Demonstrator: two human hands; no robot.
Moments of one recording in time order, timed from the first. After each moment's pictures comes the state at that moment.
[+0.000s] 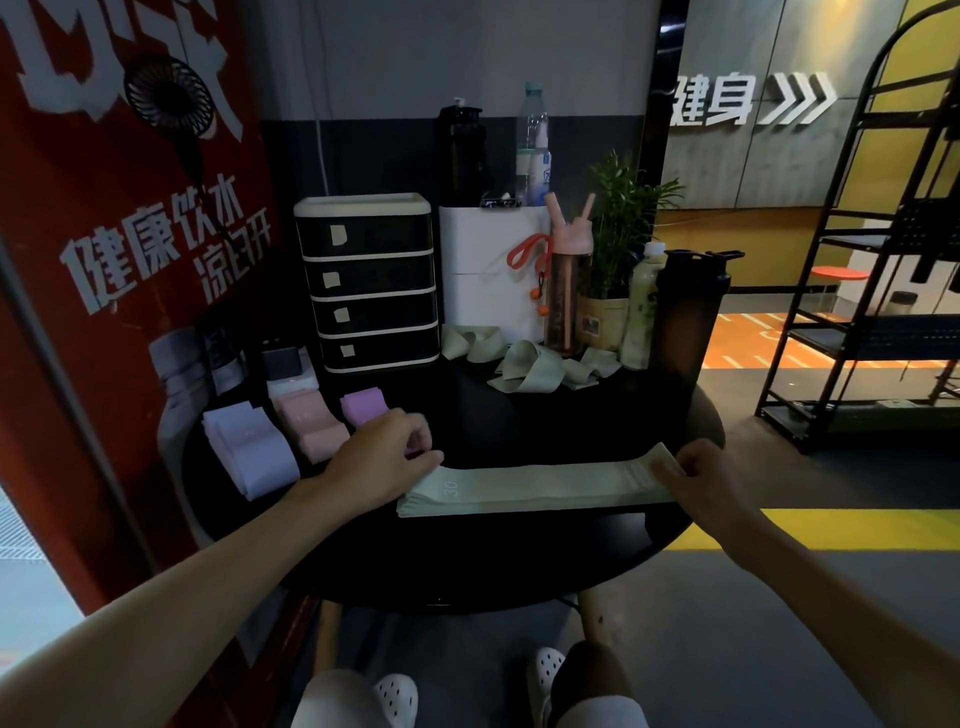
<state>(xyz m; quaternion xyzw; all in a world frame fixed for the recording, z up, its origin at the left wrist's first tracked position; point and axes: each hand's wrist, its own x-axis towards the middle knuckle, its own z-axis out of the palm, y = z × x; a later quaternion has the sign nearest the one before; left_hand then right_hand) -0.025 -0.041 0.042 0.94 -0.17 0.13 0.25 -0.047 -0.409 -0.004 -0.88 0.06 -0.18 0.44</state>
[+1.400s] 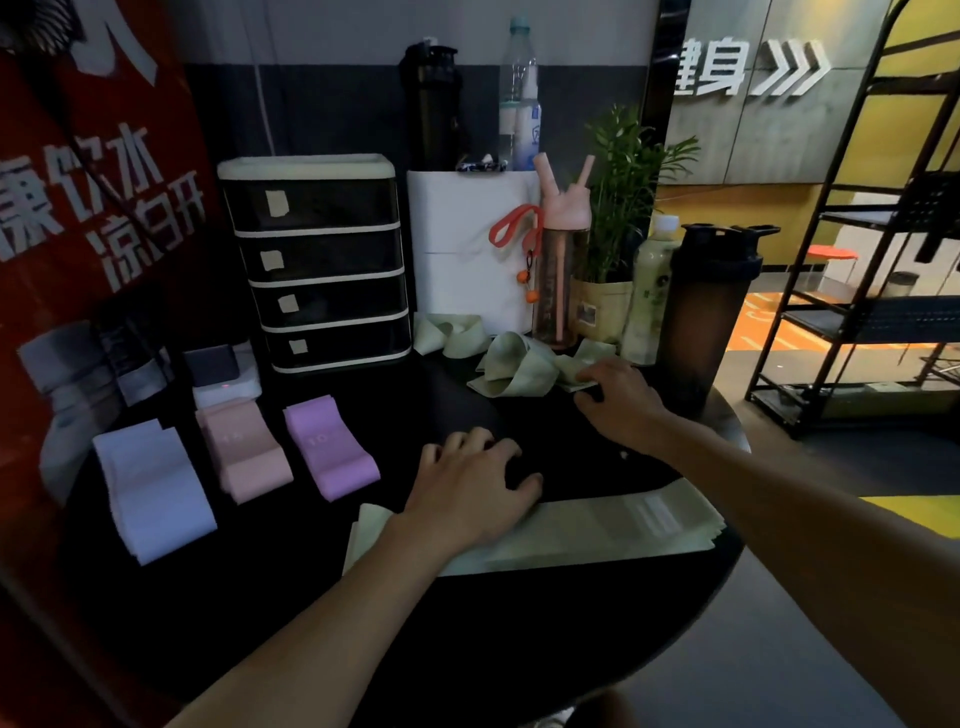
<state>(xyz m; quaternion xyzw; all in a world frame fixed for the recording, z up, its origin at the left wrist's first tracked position) 0.029 -0.155 0.008 0.98 -0.16 0.06 0.12 0.097 -0.361 0.040 -0.97 -0.03 -0.10 0.21</state>
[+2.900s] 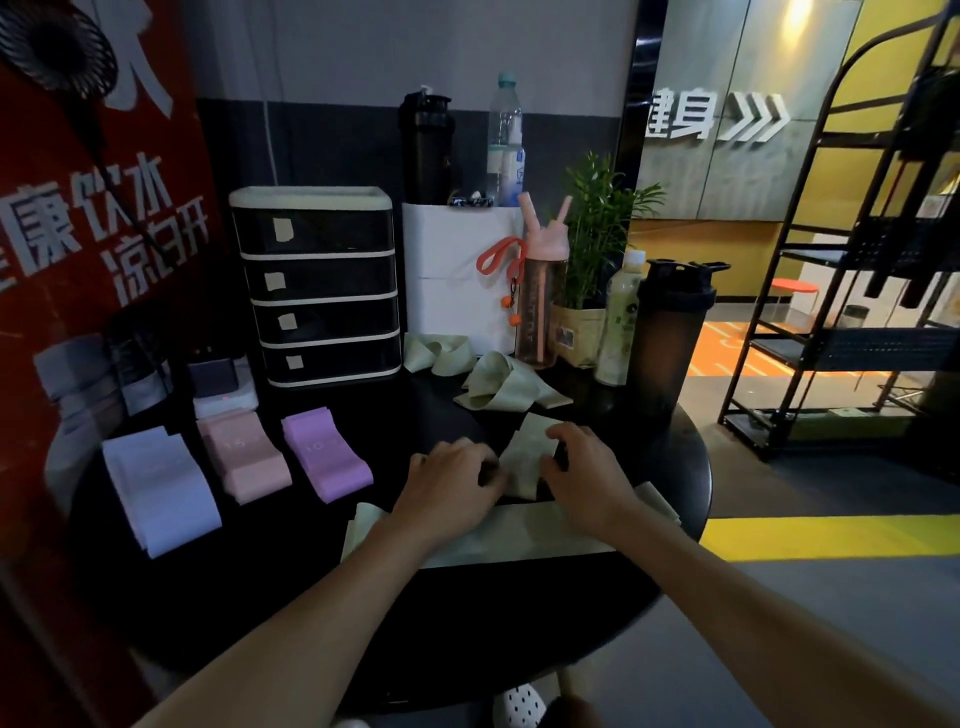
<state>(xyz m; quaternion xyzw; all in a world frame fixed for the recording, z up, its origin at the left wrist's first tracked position) 0.023 -0.148 0.013 0.96 -0.16 0.07 0.21 0.012 -0.325 0.019 -0.94 -0.02 -0.12 0.30</state>
